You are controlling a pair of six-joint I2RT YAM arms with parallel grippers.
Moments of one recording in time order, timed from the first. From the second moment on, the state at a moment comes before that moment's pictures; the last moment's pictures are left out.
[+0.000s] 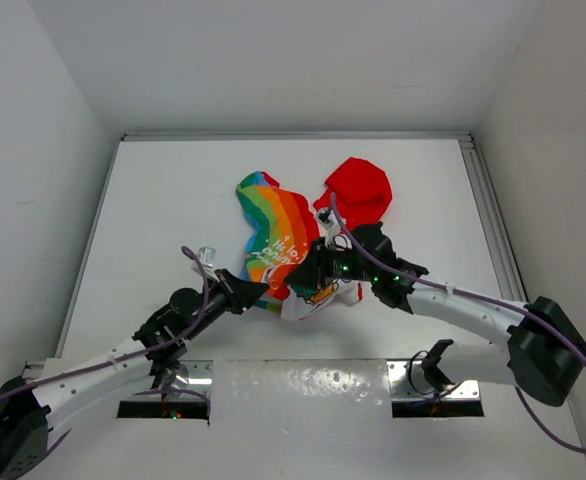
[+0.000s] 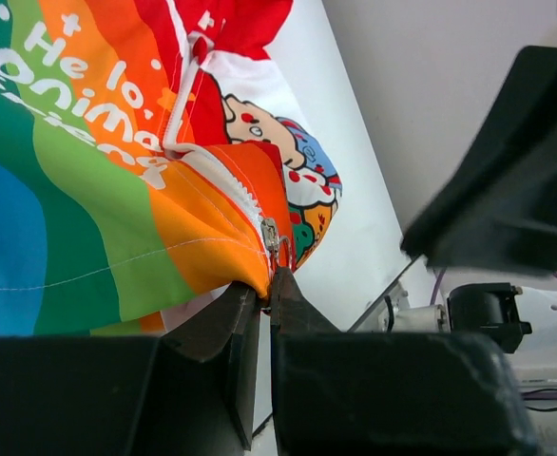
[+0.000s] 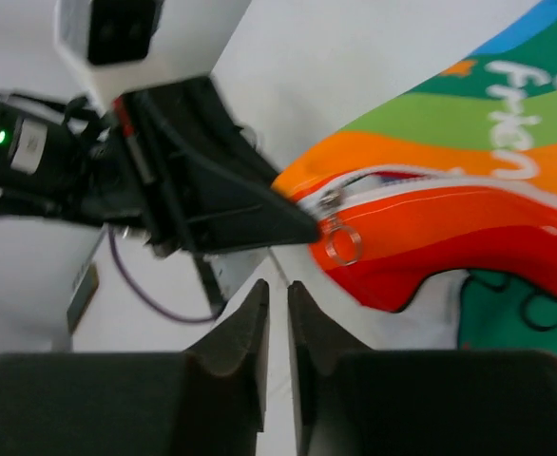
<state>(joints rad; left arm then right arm) -0.79 0.58 0.06 0.37 -0.08 -0.91 0.77 1.22 0.59 0.30 -0.45 0.67</state>
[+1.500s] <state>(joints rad) -0.79 0.57 0.06 0.44 0.00 -0.95 0.80 1.37 0.65 0.34 -0.48 0.67</state>
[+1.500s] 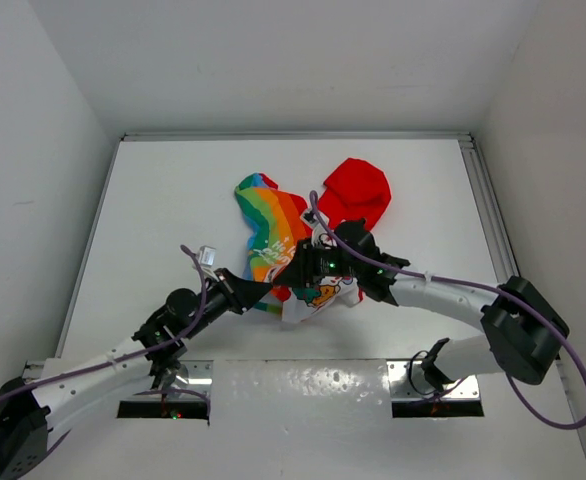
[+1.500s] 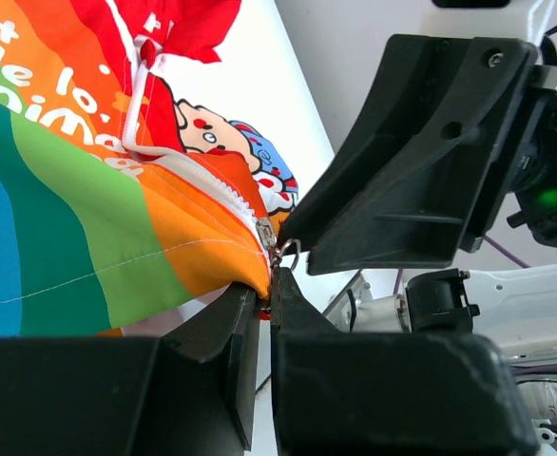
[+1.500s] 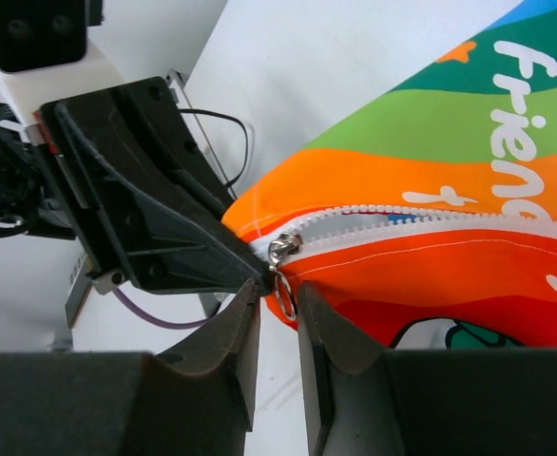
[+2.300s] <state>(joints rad) -0.79 0.57 0.06 0.44 0.00 -0.95 0.80 1.40 0.63 0.43 -0.51 0.74</state>
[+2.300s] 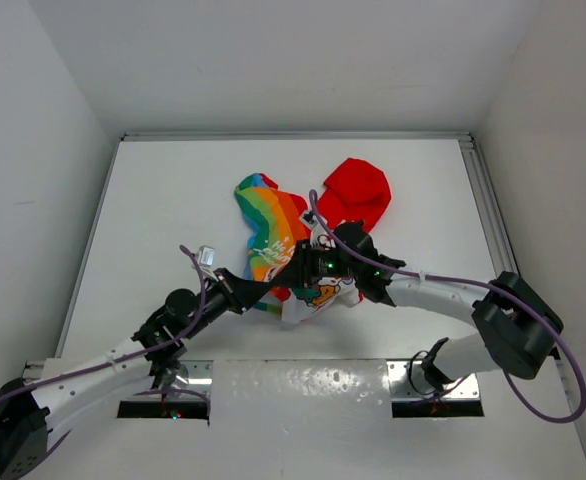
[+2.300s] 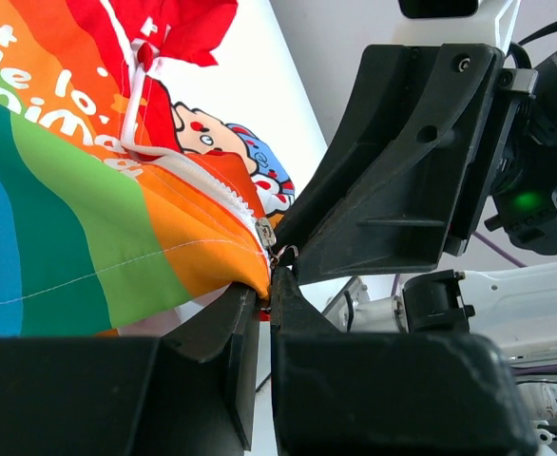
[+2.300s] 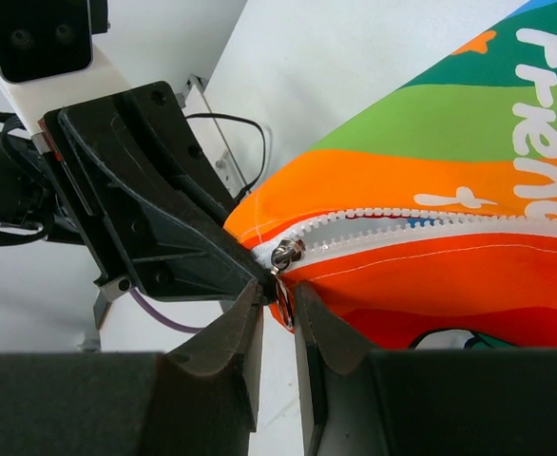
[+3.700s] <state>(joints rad) -0.79 0.52 0.05 0.43 0.00 -0.92 0.83 1.33 0.79 0.12 -0.03 0.47</state>
